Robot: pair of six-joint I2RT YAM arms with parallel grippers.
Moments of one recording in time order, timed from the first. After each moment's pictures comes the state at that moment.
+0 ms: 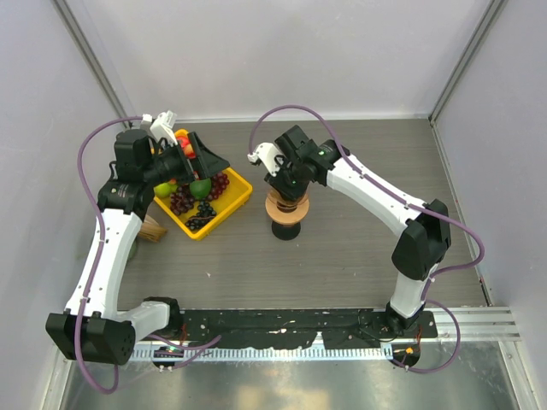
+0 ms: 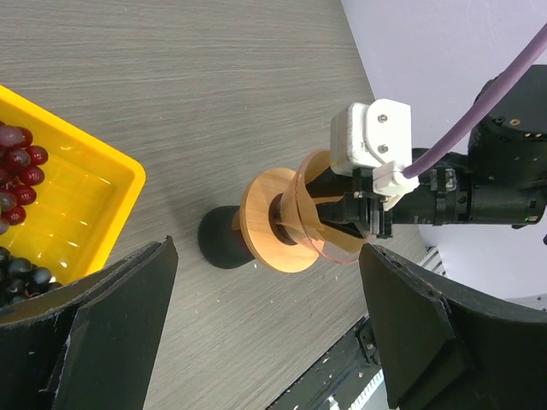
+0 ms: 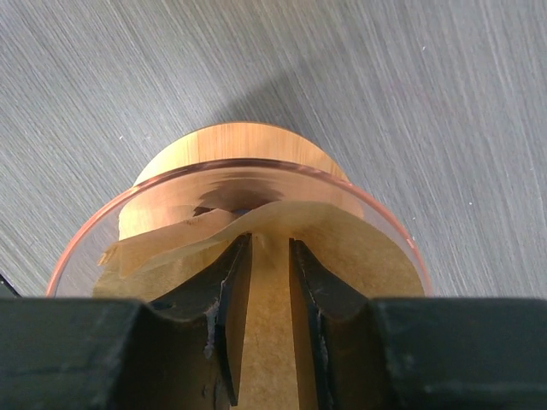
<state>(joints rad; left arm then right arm) -0.09 1.14 1.23 -0.49 0.61 -0.49 0.73 1.80 1.71 -0.91 -0.12 -0.37</state>
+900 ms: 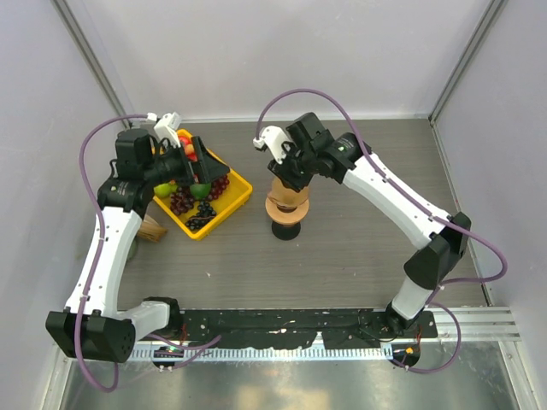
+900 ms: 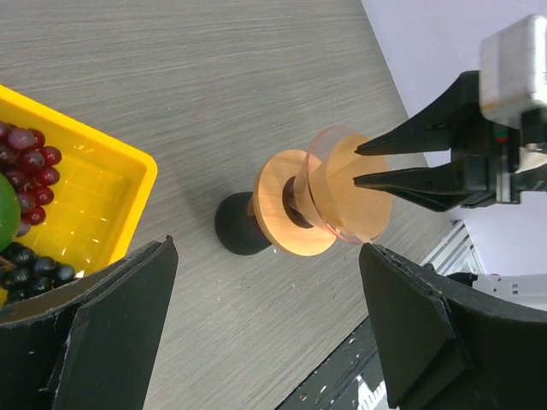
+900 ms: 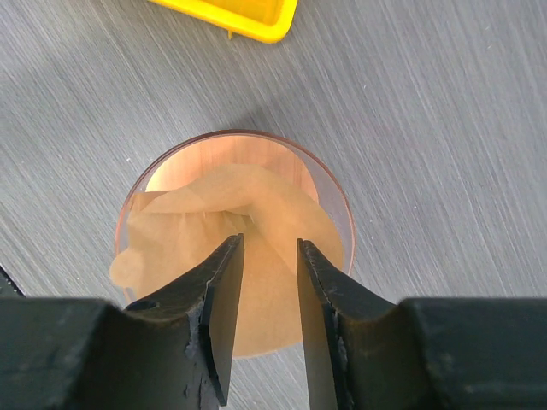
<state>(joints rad) -0.09 1.14 1.24 -0.55 0.63 -0.37 0.73 1.72 1.80 -0.95 -0.10 -0.37</state>
